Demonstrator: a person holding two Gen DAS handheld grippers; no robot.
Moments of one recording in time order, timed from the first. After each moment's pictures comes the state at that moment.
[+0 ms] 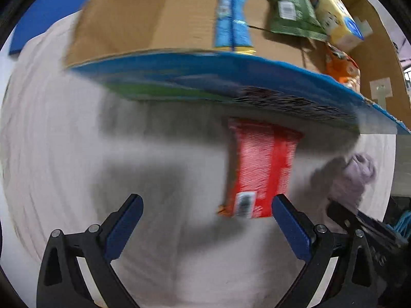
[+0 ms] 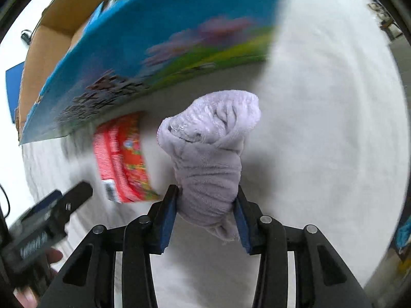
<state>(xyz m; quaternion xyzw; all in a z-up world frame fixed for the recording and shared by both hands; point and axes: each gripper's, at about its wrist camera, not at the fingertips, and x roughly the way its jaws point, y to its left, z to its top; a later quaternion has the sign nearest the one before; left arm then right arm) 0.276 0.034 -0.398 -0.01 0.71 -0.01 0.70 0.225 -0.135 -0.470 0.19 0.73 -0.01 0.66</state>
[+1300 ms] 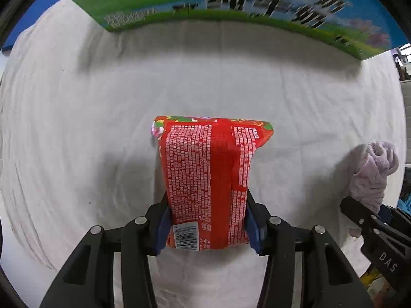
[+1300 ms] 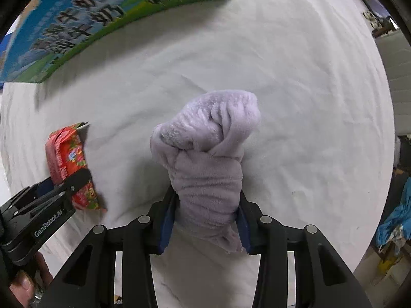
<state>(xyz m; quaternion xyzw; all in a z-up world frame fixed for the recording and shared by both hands) 0.196 0.016 -0.423 0.02 0.72 -0.03 0.69 0.140 -0.115 -0.478 0.11 0.75 -0.02 0.66</state>
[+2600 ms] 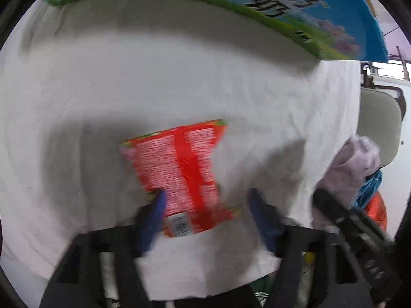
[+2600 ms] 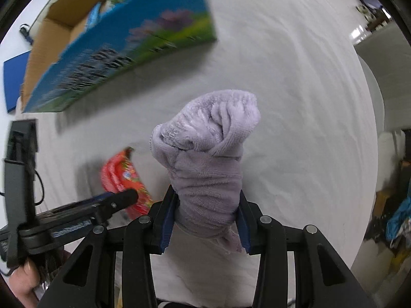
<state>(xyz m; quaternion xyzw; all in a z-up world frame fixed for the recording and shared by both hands) 0.215 0.013 -0.409 -0.12 0.79 -0.11 0.59 0.170 -0.161 -0.439 0.16 0.73 -0.03 0.66</state>
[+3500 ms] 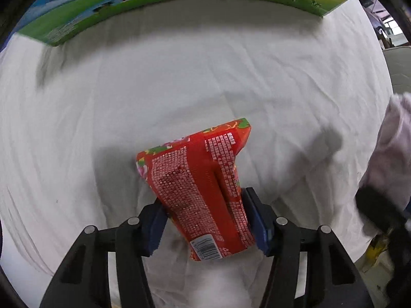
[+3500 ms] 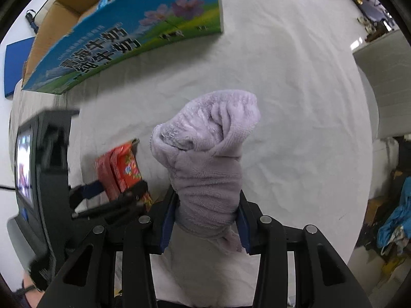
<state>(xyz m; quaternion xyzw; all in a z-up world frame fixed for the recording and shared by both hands) 0.193 -0.033 -0.417 0.05 0.75 -0.08 0.66 0.148 -0.138 -0.433 0.12 0.72 -0.03 0.68</state>
